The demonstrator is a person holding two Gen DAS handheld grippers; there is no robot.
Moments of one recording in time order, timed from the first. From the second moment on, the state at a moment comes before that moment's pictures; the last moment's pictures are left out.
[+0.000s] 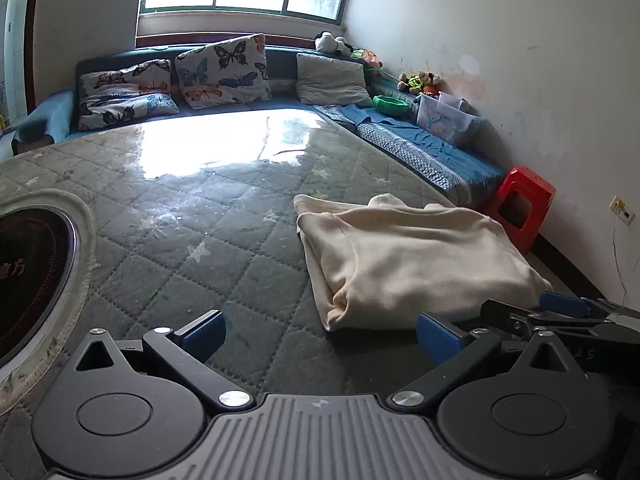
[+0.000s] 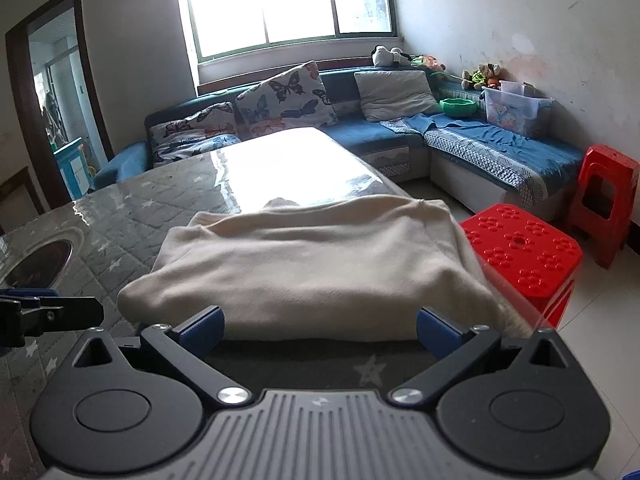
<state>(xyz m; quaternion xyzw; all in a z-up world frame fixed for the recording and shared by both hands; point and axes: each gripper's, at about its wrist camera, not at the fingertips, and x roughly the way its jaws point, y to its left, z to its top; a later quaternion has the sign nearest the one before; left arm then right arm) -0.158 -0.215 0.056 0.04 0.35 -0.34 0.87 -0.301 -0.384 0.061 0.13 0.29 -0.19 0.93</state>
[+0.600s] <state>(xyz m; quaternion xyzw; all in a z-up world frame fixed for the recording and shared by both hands) -0.178 -0.208 0.043 0.05 0.36 -0.33 0.87 -0.313 -0.365 0.054 0.13 0.30 -0.20 0.92</state>
